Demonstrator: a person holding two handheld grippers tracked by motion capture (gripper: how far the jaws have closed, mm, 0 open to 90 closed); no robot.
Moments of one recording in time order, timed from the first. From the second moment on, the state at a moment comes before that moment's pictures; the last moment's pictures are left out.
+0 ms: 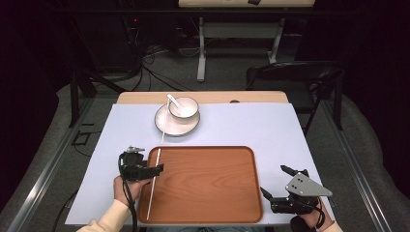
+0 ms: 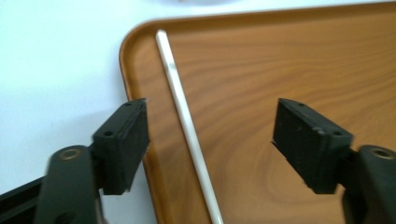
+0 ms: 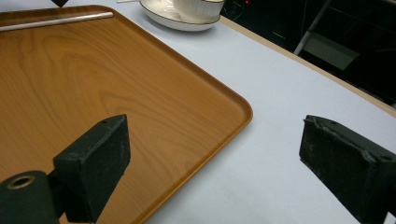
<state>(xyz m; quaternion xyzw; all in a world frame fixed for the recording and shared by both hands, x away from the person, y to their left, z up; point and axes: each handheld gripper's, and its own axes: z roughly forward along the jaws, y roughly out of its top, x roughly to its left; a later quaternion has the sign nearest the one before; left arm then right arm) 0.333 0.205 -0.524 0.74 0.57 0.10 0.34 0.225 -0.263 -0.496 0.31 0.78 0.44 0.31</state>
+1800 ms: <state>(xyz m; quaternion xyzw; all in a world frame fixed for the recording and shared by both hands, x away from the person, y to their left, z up) 0.541 0.190 -0.486 0.75 0.59 0.13 0.27 0.224 -0.266 -0.495 0.31 0.78 0.45 0.31</state>
